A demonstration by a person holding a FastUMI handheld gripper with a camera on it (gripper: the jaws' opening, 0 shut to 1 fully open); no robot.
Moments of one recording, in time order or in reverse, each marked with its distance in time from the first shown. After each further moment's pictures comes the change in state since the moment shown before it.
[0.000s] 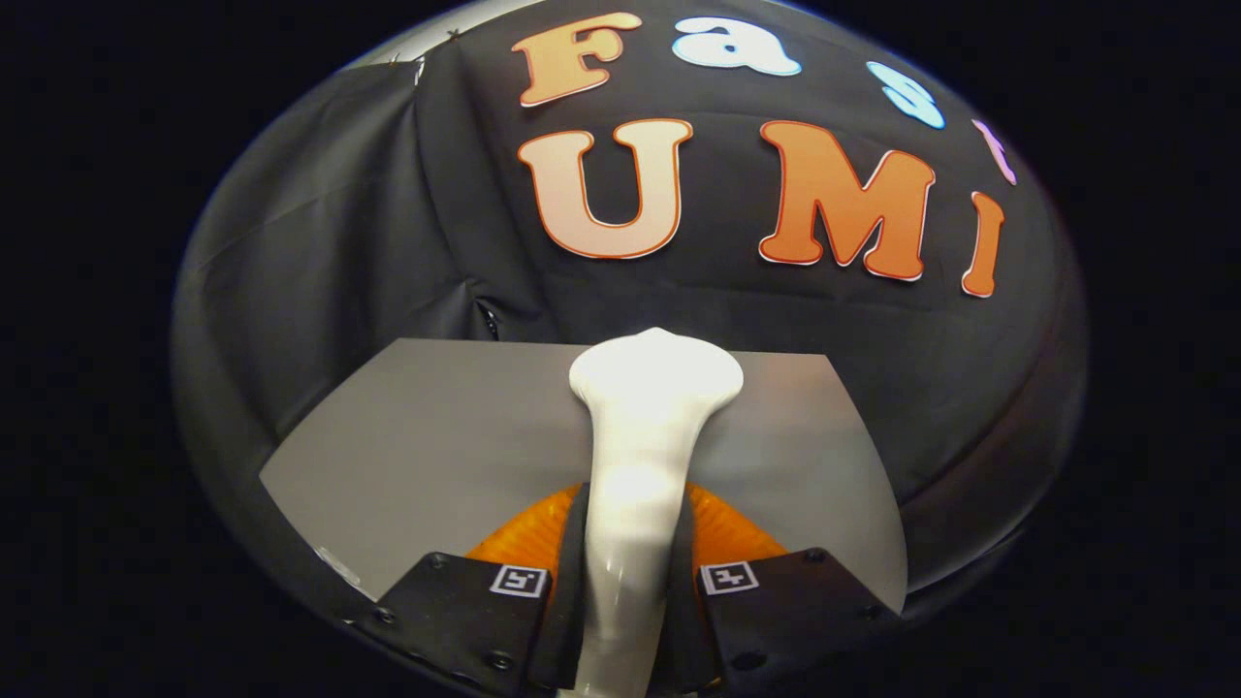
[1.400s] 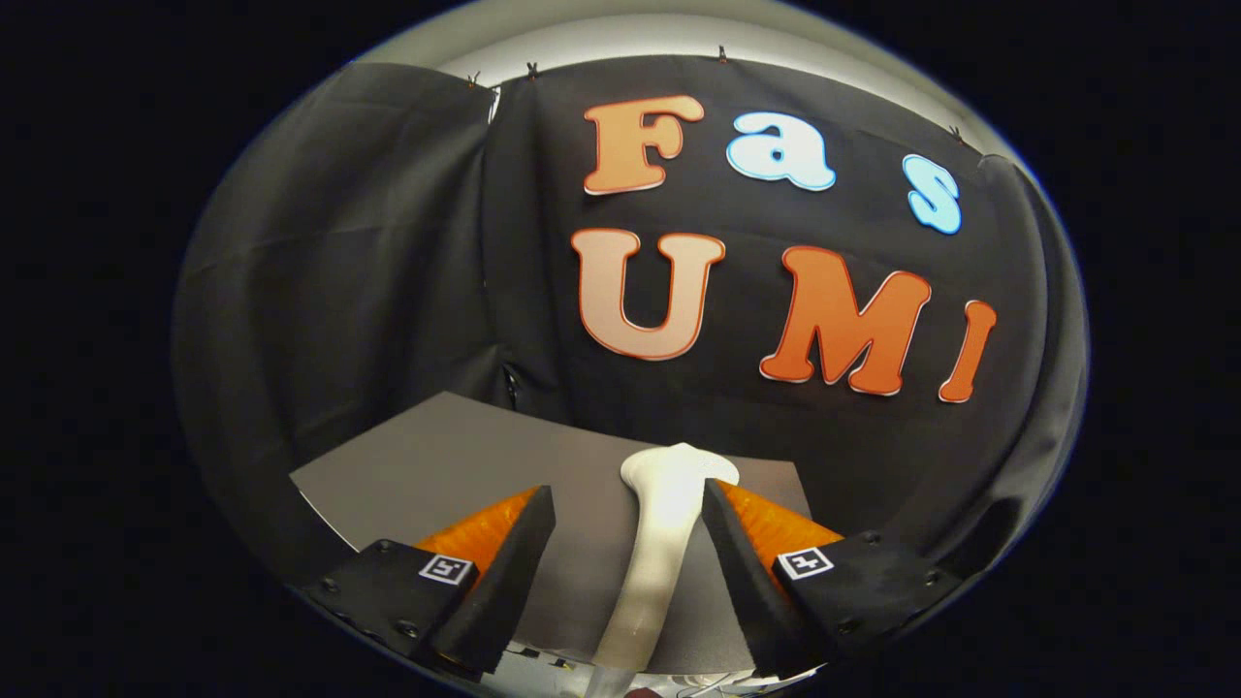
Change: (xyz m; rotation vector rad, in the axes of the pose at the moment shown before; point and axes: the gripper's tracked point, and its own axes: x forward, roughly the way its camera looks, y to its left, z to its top) arm -0.064 0.035 0.047 -0.201 -0.185 -0.038
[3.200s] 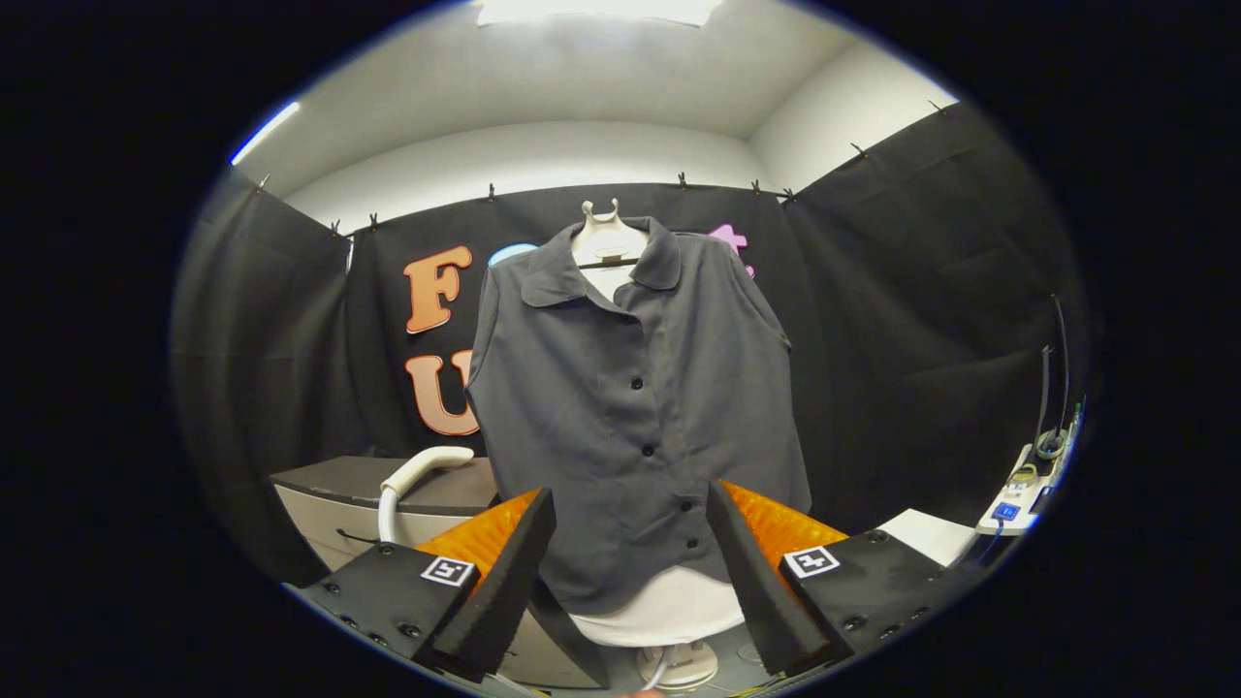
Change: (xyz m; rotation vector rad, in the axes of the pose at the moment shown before) arm -0.417 -0.275 -0.139 0.244 -0.421 -0.396
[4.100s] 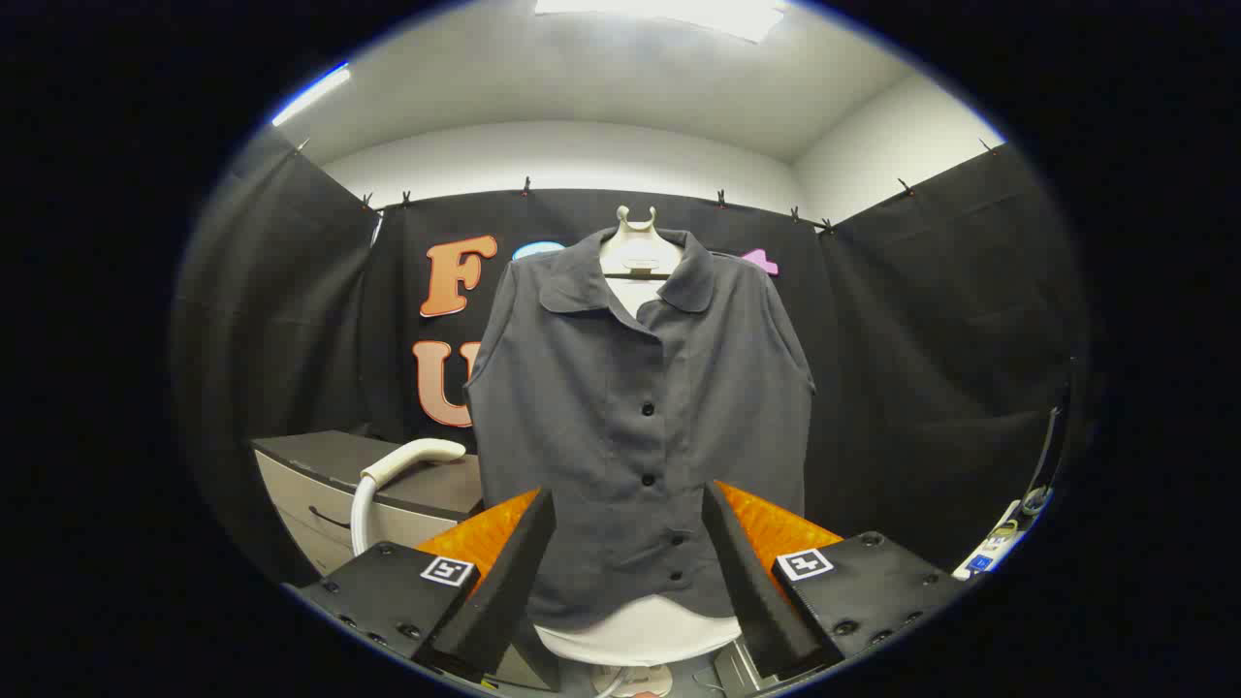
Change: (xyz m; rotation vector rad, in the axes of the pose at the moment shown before) arm 0.034 0.002 0.019 -0.142 -0.026 0.053
